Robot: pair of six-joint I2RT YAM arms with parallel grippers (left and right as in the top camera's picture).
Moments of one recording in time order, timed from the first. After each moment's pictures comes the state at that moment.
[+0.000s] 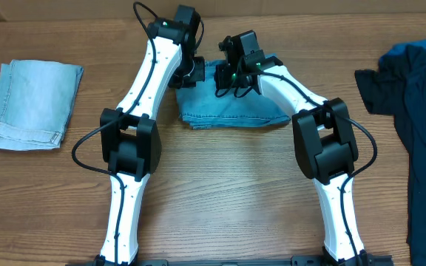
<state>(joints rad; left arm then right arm) -0.29 2.49 2.37 -1.31 0.07 -0.34 0.37 2.42 1.87 -0.39 -0.35 0.28</state>
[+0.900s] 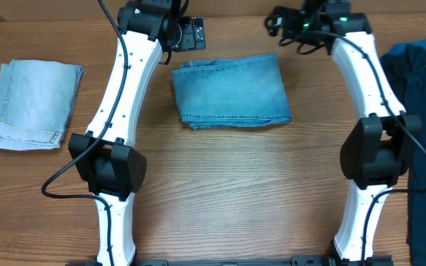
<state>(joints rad) -0.27 2.23 2.37 -1.15 -0.04 -0.37 0.06 2.23 2.11 -0.72 -0.35 0.28</state>
